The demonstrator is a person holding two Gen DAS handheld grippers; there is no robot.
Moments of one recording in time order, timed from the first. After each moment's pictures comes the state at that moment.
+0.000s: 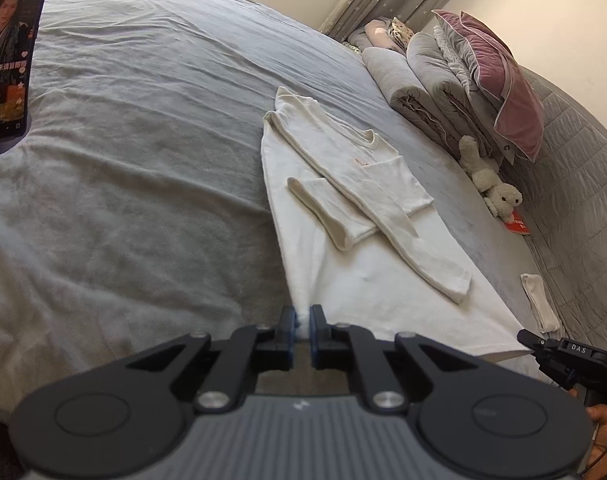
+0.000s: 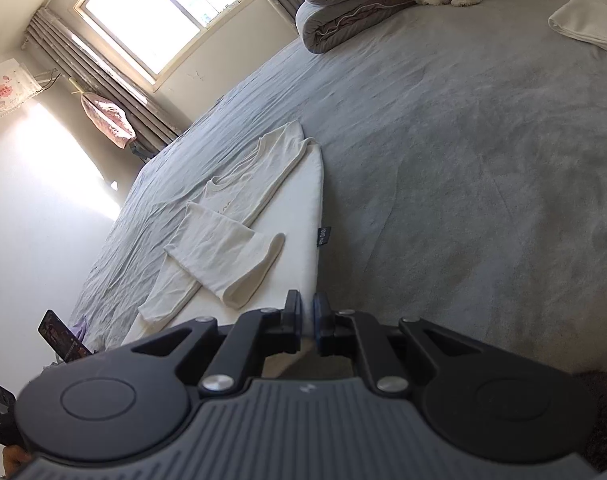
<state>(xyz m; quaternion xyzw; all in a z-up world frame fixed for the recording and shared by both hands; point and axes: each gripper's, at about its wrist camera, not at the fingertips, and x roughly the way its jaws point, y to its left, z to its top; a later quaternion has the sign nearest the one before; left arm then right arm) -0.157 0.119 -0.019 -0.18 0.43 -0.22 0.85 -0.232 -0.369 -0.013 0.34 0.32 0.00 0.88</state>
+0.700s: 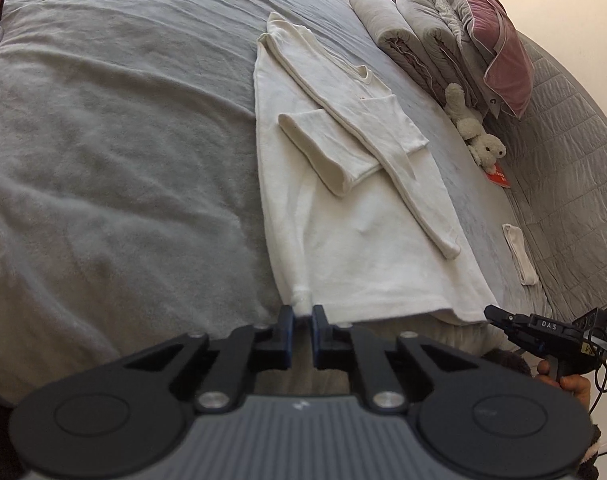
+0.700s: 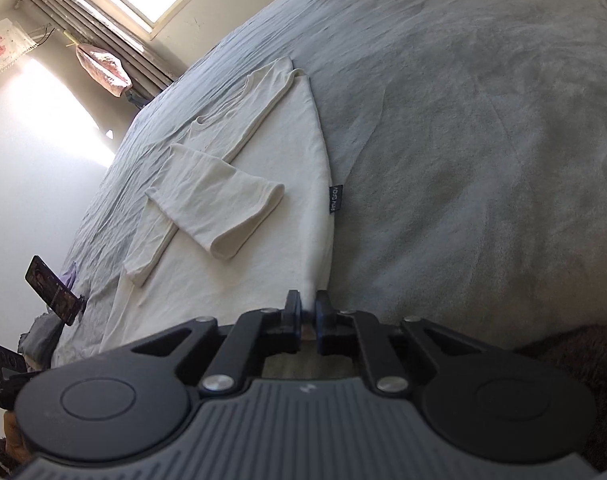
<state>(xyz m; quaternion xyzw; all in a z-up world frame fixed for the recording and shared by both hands) -0.150 0.121 -0.060 -0.19 0.49 -0.28 0.80 -0.226 -0.365 -0.044 0.33 0.39 0.04 0.86</state>
